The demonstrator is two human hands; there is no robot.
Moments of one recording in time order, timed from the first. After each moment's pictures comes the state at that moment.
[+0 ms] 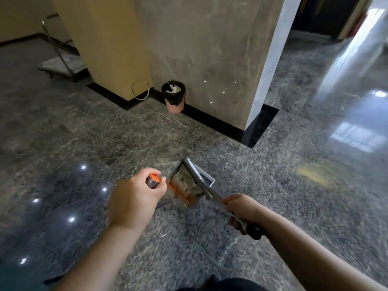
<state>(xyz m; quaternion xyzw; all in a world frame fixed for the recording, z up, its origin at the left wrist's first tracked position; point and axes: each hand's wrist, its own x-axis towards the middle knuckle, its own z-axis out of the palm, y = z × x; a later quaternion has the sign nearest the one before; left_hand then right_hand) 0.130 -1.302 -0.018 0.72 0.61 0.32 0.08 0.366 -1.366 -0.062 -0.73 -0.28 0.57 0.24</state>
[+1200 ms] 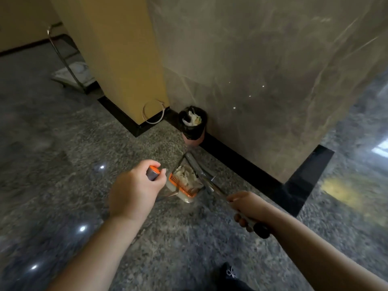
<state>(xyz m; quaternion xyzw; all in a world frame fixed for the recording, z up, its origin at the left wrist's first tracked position) 0.272 -0.700 -0.019 0.70 0.64 0.33 0.03 0.521 -0.752 -0.055 -0.71 -0.34 0.59 0.19</state>
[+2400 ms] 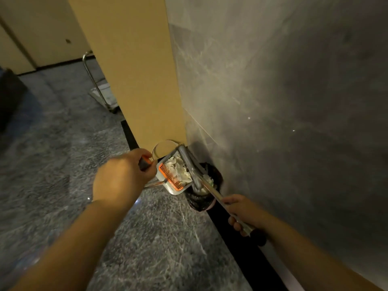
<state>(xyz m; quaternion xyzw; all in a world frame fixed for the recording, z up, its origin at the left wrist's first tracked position) 0.439 -0.209 0.045 0.67 0.68 0.28 -0.08 0.704 -0.191 -0.060 -0.61 -0.42 0.65 0.18</state>
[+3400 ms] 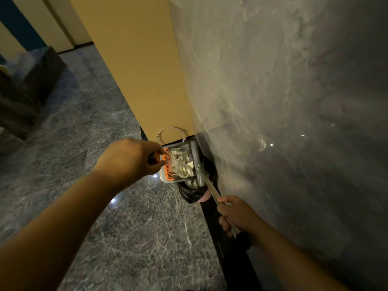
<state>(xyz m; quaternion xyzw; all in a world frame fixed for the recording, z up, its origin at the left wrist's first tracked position) 0.598 -0.120 0.054 0.74 0.66 0.09 -0.05 0.852 -0.112 -0.083 -0.53 -0.44 0.71 0.16</state>
